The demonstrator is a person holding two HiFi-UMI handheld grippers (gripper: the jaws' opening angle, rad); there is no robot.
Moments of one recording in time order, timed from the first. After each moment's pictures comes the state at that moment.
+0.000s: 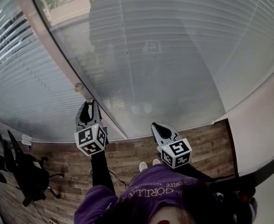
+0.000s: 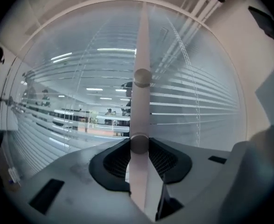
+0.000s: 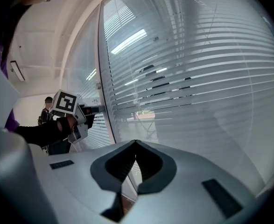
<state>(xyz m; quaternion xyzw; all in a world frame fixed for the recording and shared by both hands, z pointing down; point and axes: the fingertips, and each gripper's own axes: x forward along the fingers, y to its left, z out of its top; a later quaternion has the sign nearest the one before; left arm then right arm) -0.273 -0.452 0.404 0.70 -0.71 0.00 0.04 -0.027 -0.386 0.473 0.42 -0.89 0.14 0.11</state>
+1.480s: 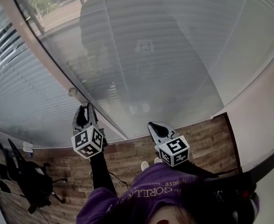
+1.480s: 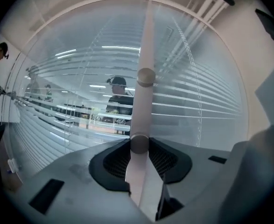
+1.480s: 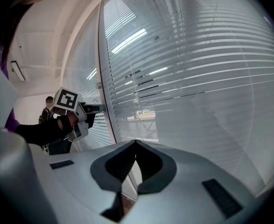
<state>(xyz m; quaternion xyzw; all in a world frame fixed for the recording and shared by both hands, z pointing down) -0.275 -0.452 0.404 0.70 -0.71 -0.02 0.08 -0.027 -0.384 0.473 0.41 -0.89 0.14 0.11</state>
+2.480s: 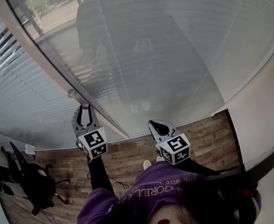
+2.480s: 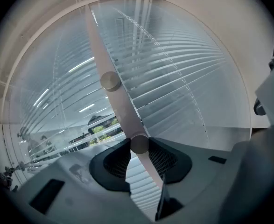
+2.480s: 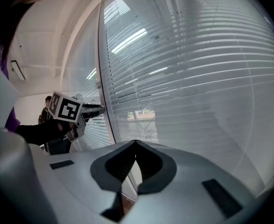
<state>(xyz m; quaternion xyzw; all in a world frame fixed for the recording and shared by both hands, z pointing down) -0.267 -0.452 0.411 0.67 -0.71 0.21 -0.09 -0.025 -0.386 0.474 0.41 -0.89 0.14 0.11</state>
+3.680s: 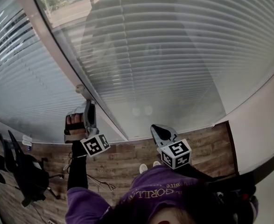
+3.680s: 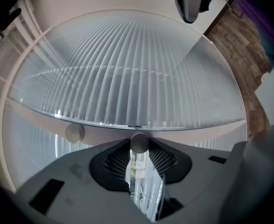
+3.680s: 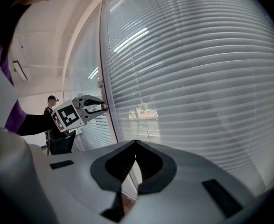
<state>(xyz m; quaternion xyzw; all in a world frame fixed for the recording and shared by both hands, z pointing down) -0.259 -0.451 0.413 0.52 -0.52 0.54 -0.42 -0.029 -0.384 0.476 0.40 -0.90 0.14 0.11</state>
